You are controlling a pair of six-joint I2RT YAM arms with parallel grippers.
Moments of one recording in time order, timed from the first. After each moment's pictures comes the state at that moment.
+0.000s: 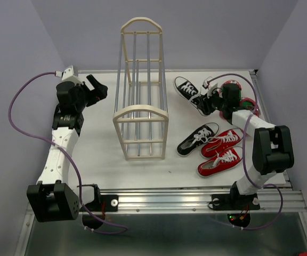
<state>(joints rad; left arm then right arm) 0.04 1.17 1.05 -0.16 0.18 -0.46 0.10 1.66 1.04 0.12 -0.44 -0.36</state>
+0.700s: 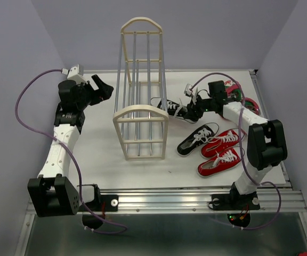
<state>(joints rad) 0.04 1.21 1.05 -0.11 0.33 -0.45 0.20 1.72 1.20 -0.26 -0.77 -0.67</state>
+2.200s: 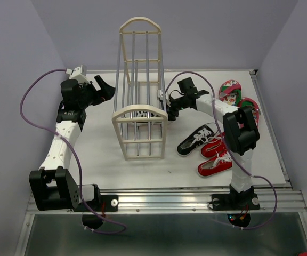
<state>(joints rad) 0.03 1.28 1.05 -0.09 0.39 -0.46 0.44 2.05 1.55 -0.40 -0.86 -0.89</state>
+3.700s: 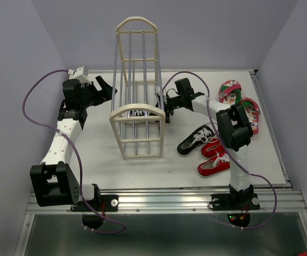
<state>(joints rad) 0.03 1.32 1.05 -0.08 0.40 -0.46 0.45 2.17 1.60 -0.20 -0.92 -0.69</state>
